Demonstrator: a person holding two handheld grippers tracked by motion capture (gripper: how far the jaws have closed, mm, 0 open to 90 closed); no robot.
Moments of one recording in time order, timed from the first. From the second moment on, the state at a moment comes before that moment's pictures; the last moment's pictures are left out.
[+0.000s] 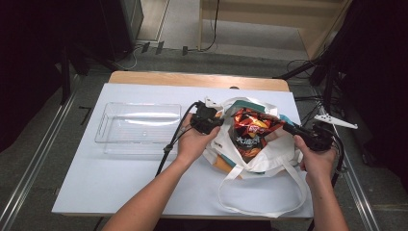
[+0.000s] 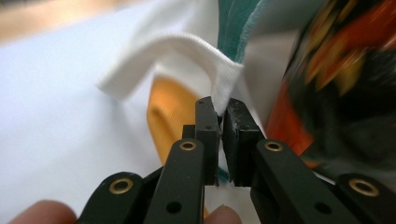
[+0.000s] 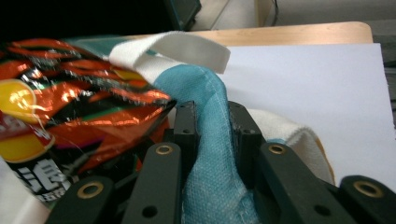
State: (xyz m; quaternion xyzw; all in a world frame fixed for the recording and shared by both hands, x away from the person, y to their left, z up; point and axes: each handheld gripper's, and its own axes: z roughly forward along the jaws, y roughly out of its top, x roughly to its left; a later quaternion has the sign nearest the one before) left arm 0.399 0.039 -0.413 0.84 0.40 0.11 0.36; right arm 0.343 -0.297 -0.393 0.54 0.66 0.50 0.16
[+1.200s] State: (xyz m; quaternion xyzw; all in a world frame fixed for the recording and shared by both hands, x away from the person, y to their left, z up) left arm 0.337 0.071 -0.412 0.79 0.41 0.14 0.42; right arm 0.297 -0.301 -0.388 0.56 0.57 0.53 0.28
